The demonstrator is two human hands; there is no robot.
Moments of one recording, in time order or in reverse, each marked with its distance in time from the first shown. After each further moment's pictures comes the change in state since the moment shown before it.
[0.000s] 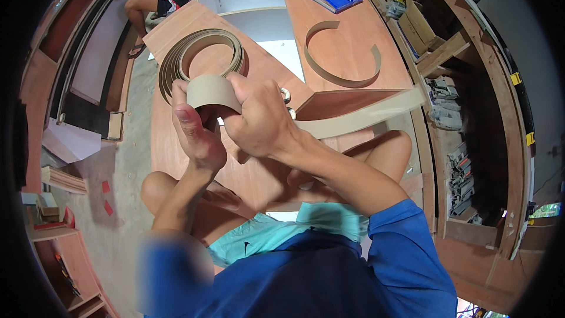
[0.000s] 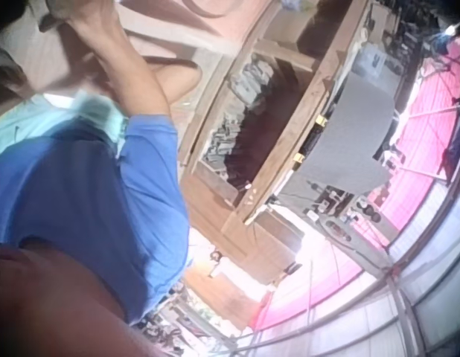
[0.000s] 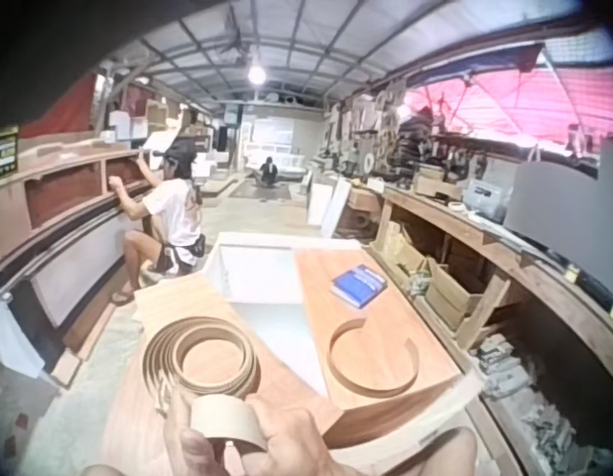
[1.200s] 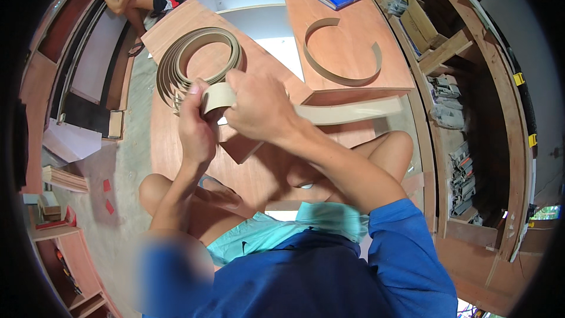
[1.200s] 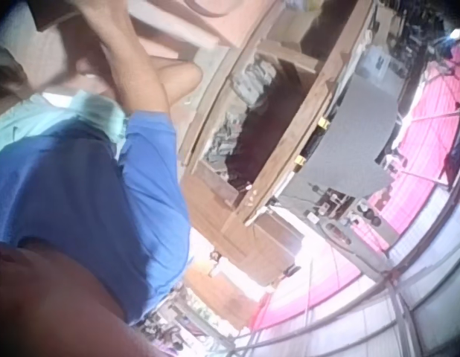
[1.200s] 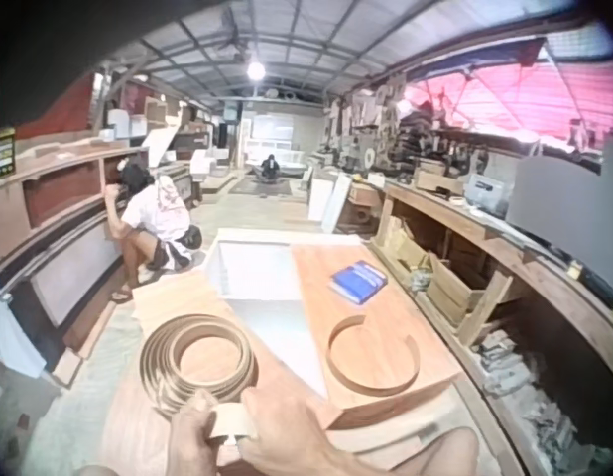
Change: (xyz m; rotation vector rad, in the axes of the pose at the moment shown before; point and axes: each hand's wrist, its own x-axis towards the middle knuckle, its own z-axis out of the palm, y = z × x) left_hand 0.005 -0.011 -0.014 -0.066 -0.021 -0.446; right_hand 0.010 0.030 -0.006 -0.346 -0.122 0.065
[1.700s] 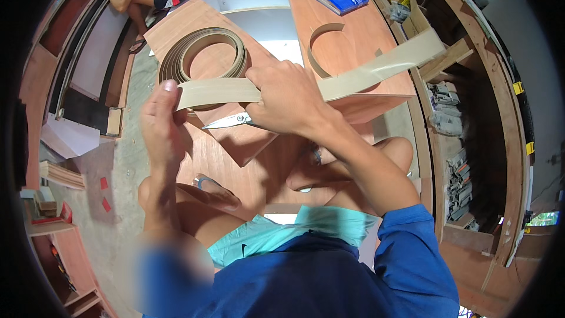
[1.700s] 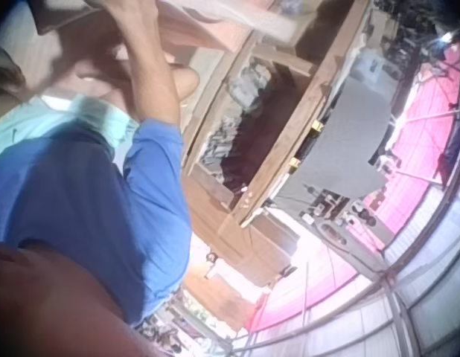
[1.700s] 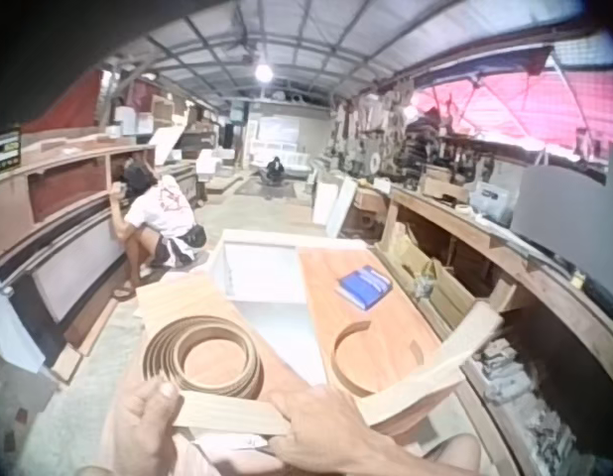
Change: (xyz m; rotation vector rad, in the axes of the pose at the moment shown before) left_hand 0.007 0.033 -0.037 0.053 0.062 0.088; right_hand 0.008 -0.005 -0.042 -0.251 -0.137 -0.045
